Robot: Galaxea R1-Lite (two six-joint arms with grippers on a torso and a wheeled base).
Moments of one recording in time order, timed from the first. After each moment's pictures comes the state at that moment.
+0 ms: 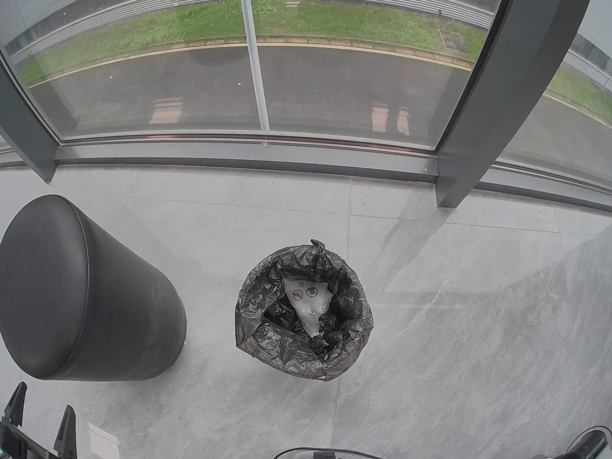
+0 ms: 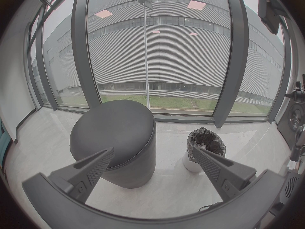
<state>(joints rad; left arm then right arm) 0.00 0.01 -0.02 -0.01 0.02 0.00 0.12 0.20 -0.29 -0.09 -0.43 -0.17</state>
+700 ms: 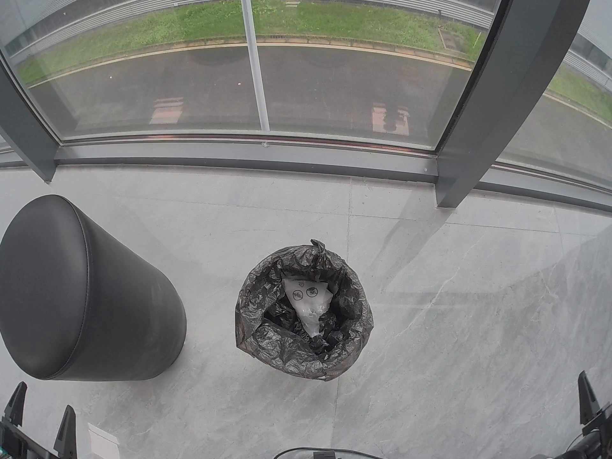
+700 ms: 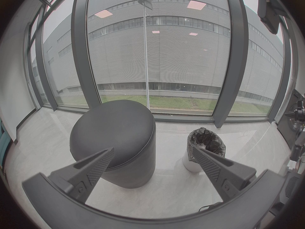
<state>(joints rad) 0.00 0.01 -0.02 -0.01 0.02 0.00 0.00 0.01 -0.02 -0.03 -0.05 0.00</state>
